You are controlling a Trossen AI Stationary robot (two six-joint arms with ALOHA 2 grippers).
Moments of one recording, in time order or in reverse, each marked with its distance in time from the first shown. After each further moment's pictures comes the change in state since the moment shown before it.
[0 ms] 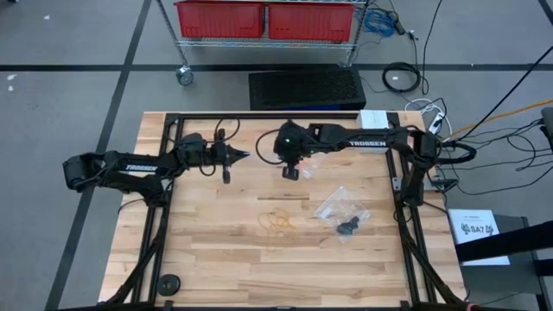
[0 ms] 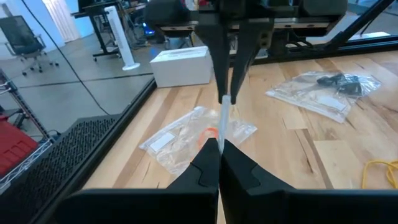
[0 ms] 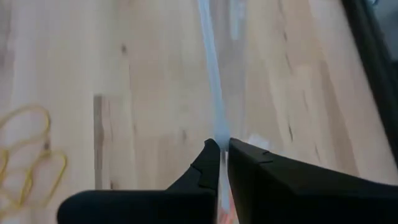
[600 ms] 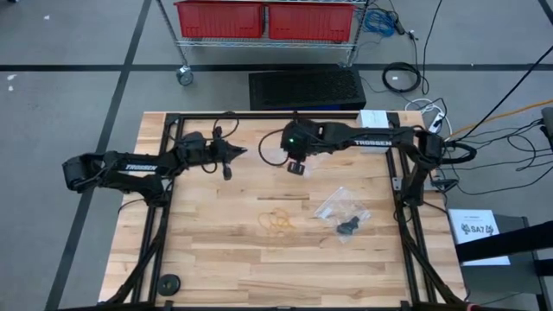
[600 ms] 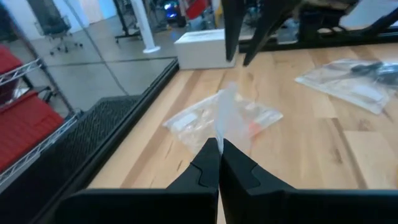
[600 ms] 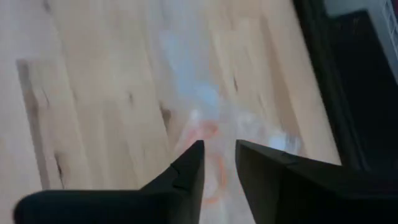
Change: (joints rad) left arm 0.018 -0.002 0.000 -0.050 -0.083 -0.010; right arm 0.006 -0.040 -0.001 -0.137 0.210 0.053
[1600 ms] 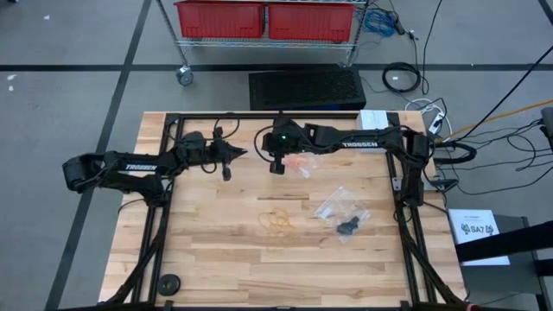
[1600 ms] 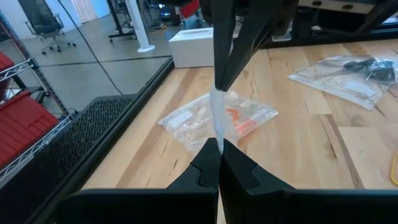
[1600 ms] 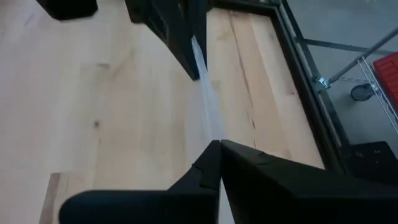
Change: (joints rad) left arm 0.015 0.002 0.000 -0.010 0.033 0.010; right arm -0.007 0.105 0.002 0.490 -0.187 -0.187
